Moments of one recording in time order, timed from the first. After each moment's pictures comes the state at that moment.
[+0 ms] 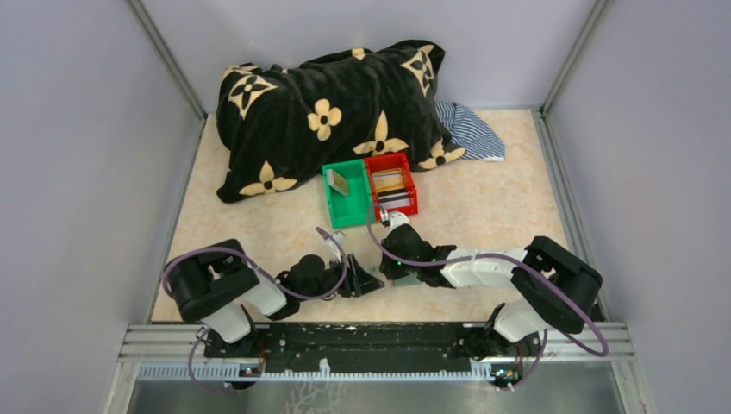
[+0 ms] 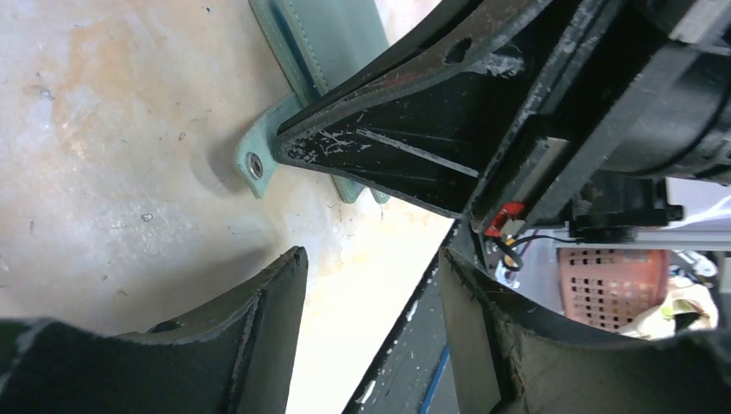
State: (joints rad) left arm -1.02 1.59 0.19 1.08 0.12 -1.01; right arm 0.95 1.43 0.55 0.09 0.07 0.57
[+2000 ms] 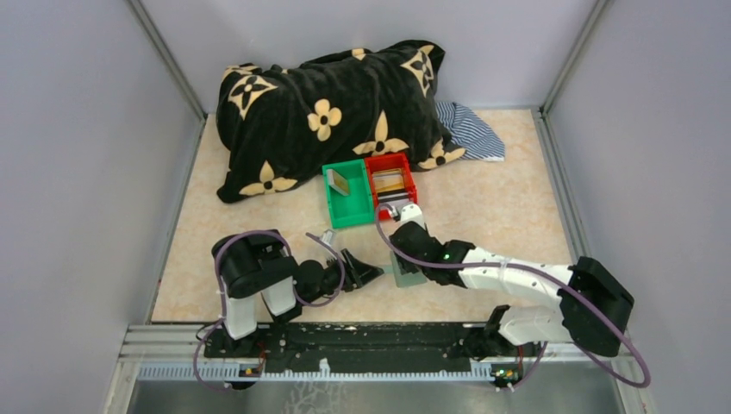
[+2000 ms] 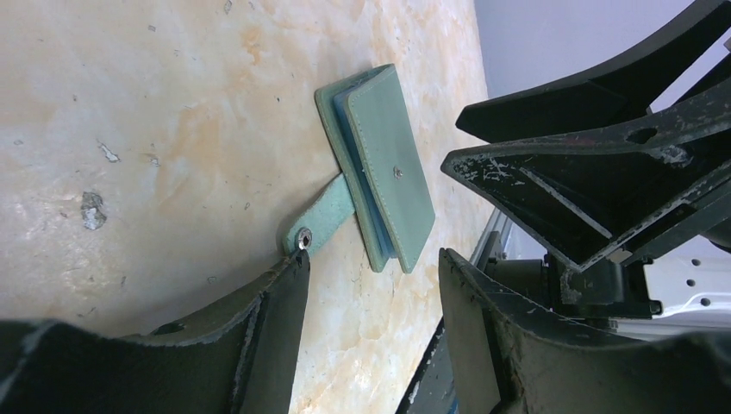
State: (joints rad) left arm -1.02 1.91 0.15 1.56 -0.07 -1.14; right arm 0.97 1.20 0.64 -0.33 0.39 0.44
